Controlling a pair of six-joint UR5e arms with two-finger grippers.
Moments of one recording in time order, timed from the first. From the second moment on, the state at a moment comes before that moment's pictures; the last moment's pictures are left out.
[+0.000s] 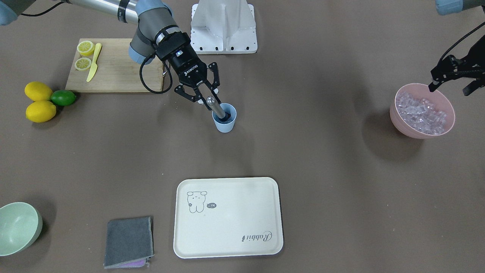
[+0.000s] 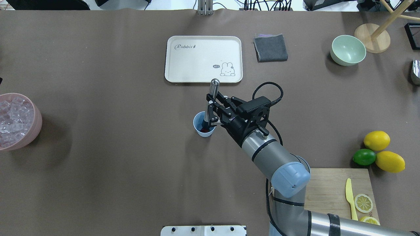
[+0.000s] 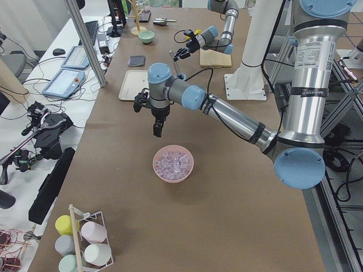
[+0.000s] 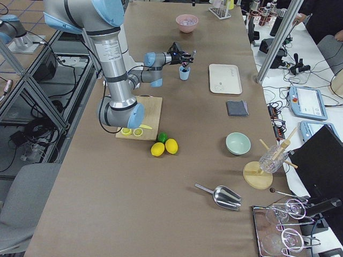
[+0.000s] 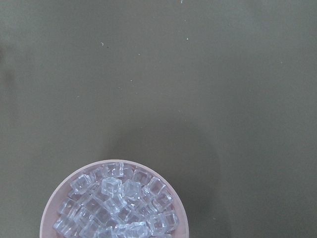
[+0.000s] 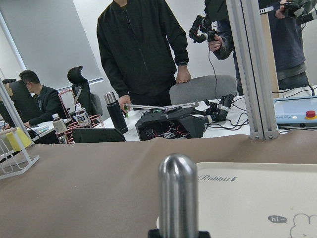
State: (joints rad) left arm -1.28 -1.63 -2.03 -1.46 -2.31 -0.35; right arm 0.27 -1.10 1.60 -0.31 0.90 0.81
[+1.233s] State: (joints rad) left arm -1.28 -1.62 -2.05 -1.46 -2.30 -0.35; right arm 0.25 -1.10 1.59 -0.25 0.90 0.74
